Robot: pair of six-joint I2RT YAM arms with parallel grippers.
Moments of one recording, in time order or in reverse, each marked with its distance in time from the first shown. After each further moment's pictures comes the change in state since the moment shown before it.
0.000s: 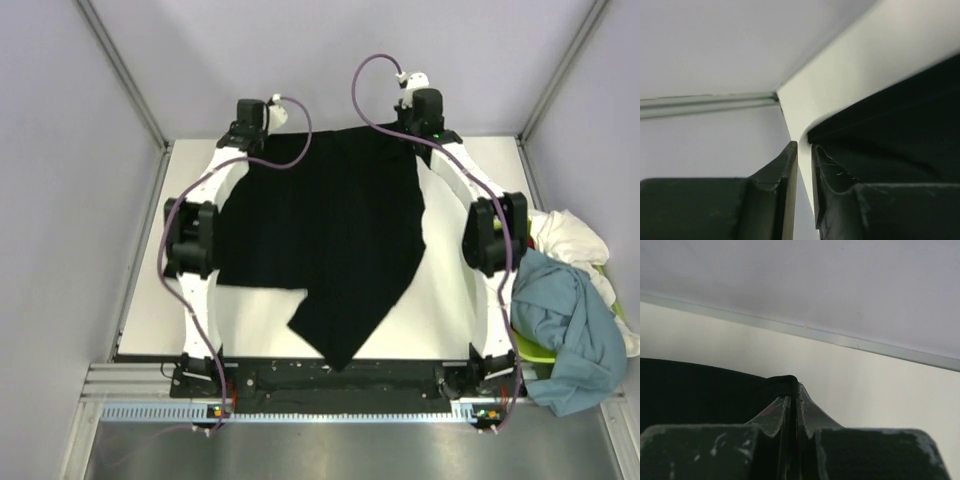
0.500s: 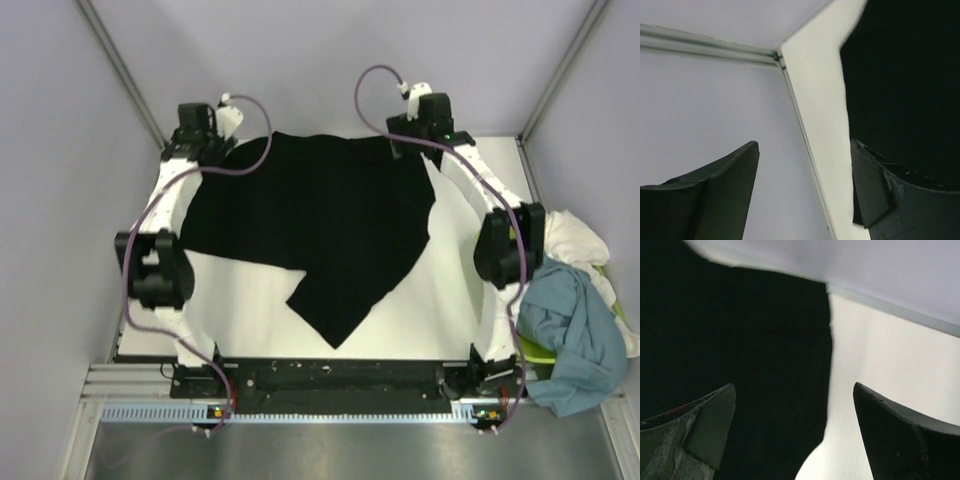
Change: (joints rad) left arm 0.152 -0.164 -0.085 -0.069 0.122 -0.084; right arm -0.011 0.003 0.051 -0.228 0.041 -0.060
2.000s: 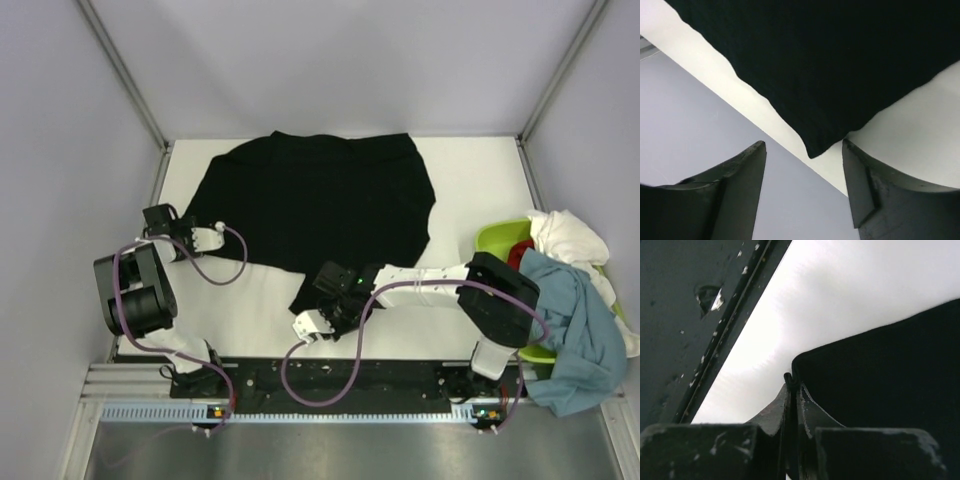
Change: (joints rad) left arm 0.386 -0.272 -0.948 0.312 0.371 0.968; right arm 0.872 -0.346 -0.897 -0.161 -0.564 -0.830
